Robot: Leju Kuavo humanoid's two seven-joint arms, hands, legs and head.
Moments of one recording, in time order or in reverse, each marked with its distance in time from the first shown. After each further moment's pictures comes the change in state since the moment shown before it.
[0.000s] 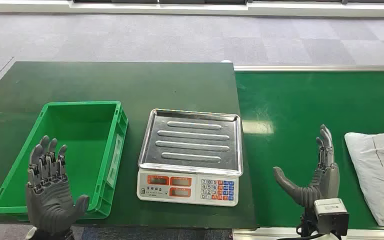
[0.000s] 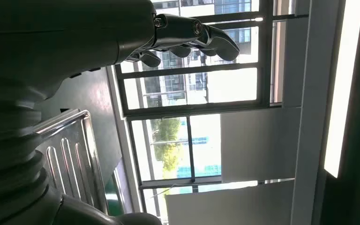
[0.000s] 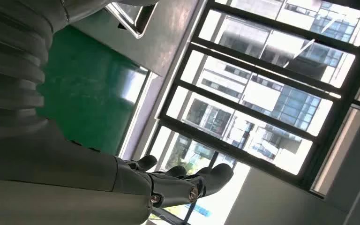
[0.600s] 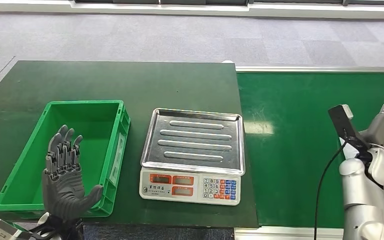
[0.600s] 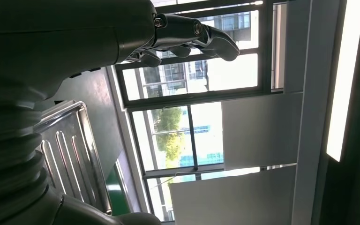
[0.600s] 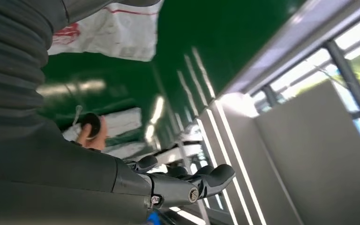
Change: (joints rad) left arm -0.080 0.036 -0.082 0.061 -0.010 0.035 0.030; right arm -0.682 -0.455 -0.184 0.963 0.813 -0.438 0.565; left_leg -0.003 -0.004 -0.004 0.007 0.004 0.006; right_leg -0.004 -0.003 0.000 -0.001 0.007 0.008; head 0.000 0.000
